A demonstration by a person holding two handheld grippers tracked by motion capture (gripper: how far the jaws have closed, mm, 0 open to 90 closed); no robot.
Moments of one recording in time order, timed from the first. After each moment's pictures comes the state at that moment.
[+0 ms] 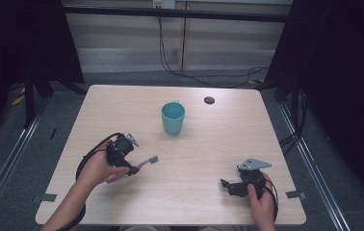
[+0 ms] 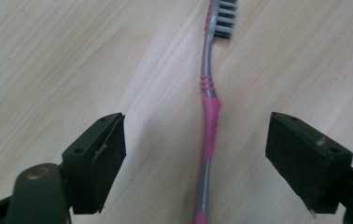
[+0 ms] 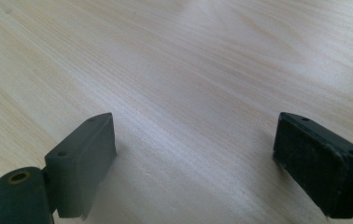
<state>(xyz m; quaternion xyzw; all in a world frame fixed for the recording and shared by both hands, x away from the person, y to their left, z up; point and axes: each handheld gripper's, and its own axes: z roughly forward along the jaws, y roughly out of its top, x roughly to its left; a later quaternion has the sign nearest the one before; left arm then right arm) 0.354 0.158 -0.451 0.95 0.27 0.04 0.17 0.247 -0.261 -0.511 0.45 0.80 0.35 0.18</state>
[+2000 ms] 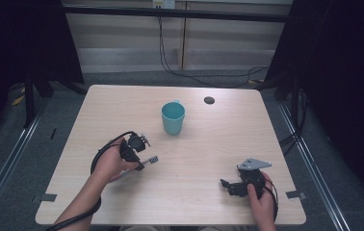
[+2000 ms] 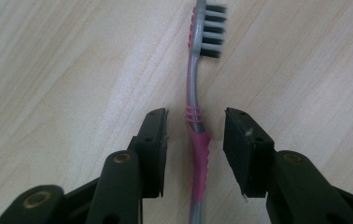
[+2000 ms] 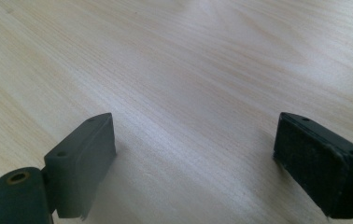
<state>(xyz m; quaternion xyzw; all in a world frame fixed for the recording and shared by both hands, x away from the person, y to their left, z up) 0.370 0.126 -0.464 0.96 0.24 0.00 0.12 0.247 -0.261 -0.511 0.45 0.80 0.35 0.18</state>
